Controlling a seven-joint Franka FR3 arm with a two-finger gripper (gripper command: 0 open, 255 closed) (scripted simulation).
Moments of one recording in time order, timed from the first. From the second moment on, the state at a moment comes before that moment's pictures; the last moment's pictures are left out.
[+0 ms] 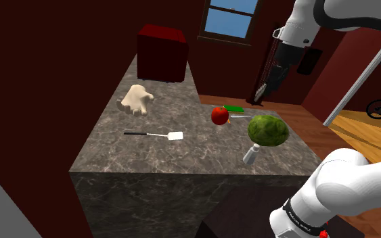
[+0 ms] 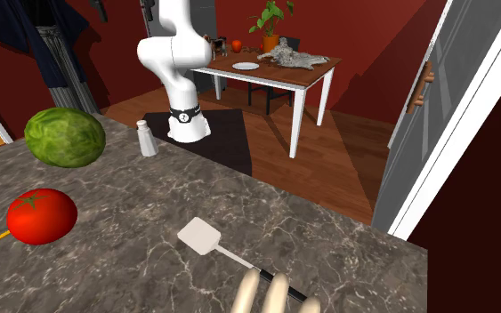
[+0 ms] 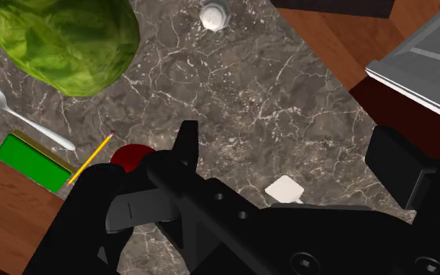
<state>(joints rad) -0.02 -0.76 -0.06 -2.26 -0.03 1.49 -0.14</state>
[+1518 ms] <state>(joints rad) 0.12 -0.14 -0.06 -2.16 0.02 2.05 -0.43</state>
